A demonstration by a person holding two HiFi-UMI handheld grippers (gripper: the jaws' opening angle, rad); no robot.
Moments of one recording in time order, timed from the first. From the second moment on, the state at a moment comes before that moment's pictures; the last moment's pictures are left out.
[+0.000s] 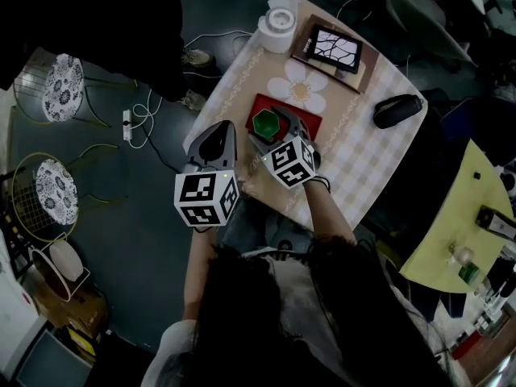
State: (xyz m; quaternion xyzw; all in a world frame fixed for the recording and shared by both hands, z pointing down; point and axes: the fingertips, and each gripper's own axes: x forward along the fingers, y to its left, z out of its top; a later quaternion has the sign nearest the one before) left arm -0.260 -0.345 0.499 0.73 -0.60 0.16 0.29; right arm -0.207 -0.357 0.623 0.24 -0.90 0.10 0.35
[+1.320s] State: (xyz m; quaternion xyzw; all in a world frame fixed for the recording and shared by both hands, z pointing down) left arm -0.160 -0.326 0.464 0.80 -0.53 0.15 0.26; right arm -0.080 -0.325 0.568 0.35 -0.87 0.10 0.34
